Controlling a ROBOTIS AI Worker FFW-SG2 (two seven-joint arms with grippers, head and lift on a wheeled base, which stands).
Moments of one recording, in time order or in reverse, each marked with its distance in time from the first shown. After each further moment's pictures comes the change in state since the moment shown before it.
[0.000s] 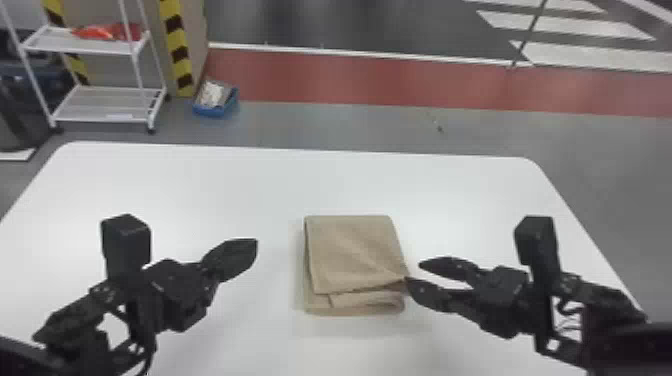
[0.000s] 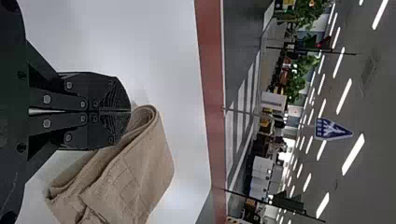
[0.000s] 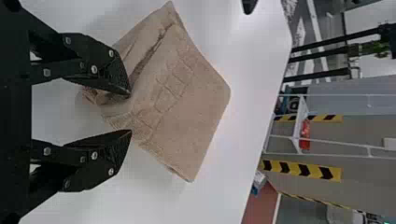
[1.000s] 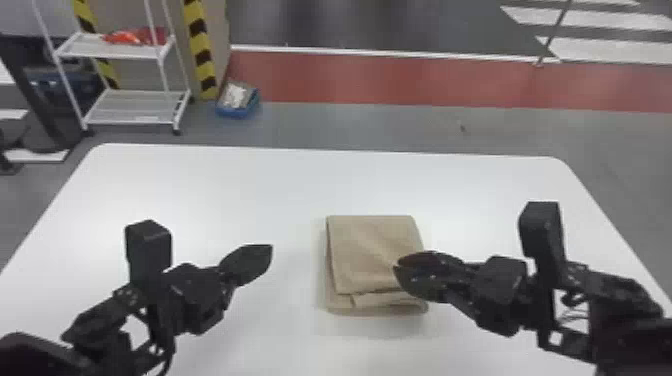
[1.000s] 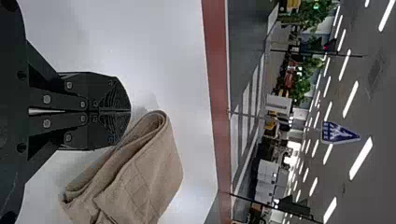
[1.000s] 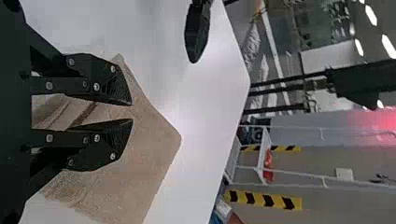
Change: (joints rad) left arm 0.025 0.008 0.023 -0.002 -0.011 0.003 -0.004; right arm -0.022 0.045 0.107 -0.091 0.079 0.030 0.100
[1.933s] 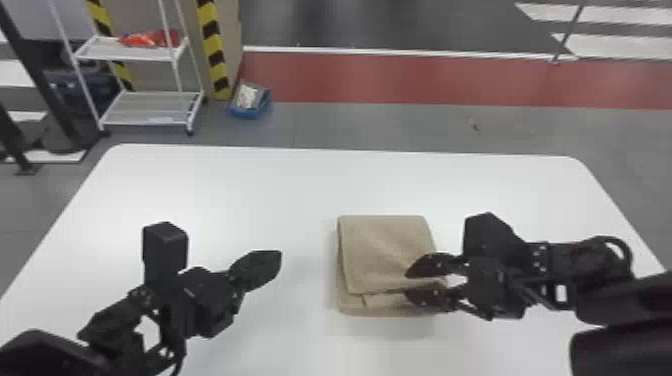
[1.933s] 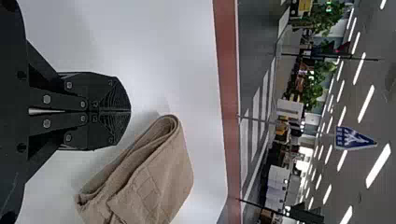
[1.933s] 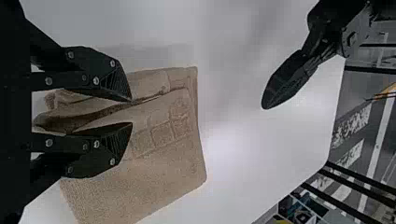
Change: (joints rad) left arm 0.014 -0.005 0.011 -0.033 -0.020 0.067 0.009; right arm -0.130 -0.146 0.159 0.161 0.395 -0.341 0.226
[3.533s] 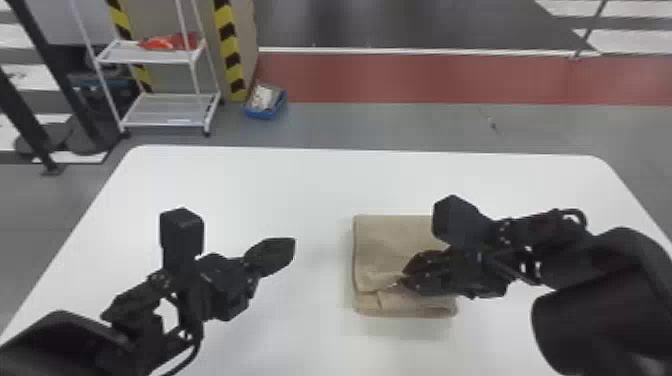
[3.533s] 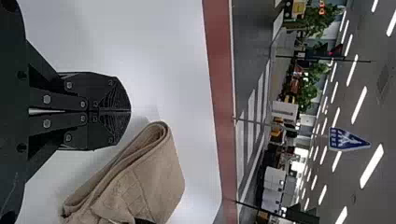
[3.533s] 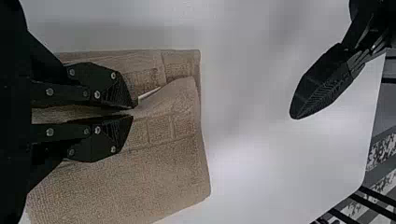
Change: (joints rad) left arm -0.041 0.000 0.006 0.018 0.010 0.001 -0.001; right arm -0.180 0.024 0.135 0.183 0.096 0.059 0.043
